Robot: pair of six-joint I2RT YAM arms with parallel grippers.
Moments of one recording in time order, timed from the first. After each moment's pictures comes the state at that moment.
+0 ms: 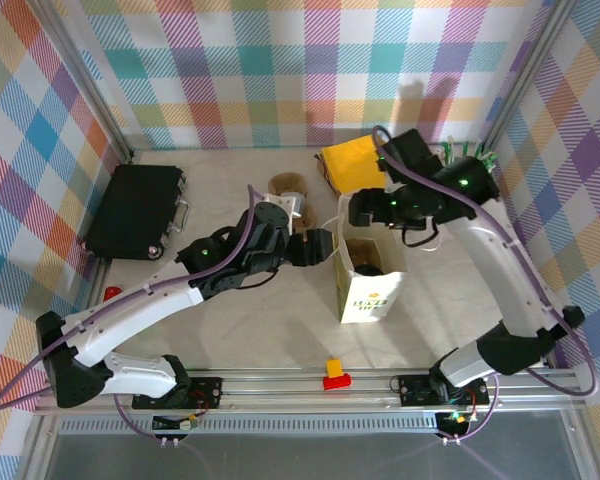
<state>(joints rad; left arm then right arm) -0.96 1.28 1.27 -0.53 -0.09 -0.73 0.61 1.47 1.98 -1.52 0.06 0.54</state>
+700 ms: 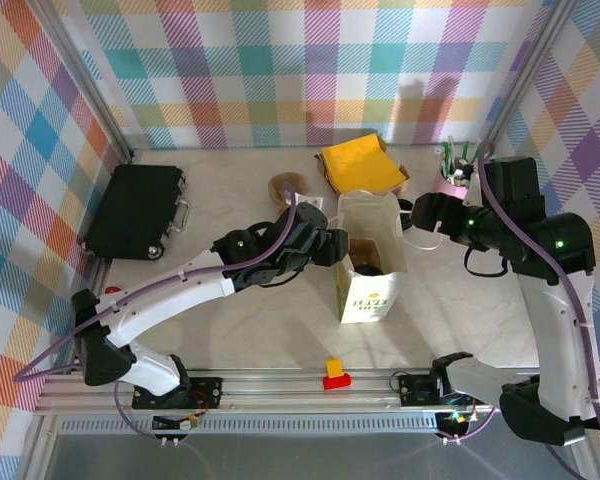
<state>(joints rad) -1.04 1.46 1.44 -0.63 -0.26 -0.73 0.28 1.11 1.76 -1.43 -0.05 0.49</state>
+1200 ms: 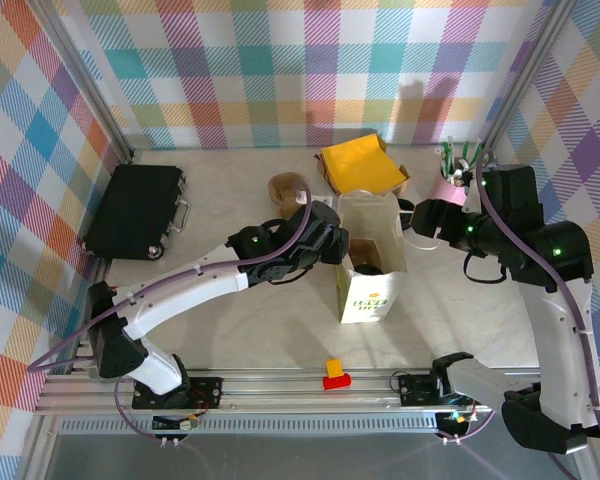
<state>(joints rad) -1.05 1.54 1.49 -0.65 -0.28 -0.73 0.27 1.08 1.69 -1.40 -0.06 0.49</state>
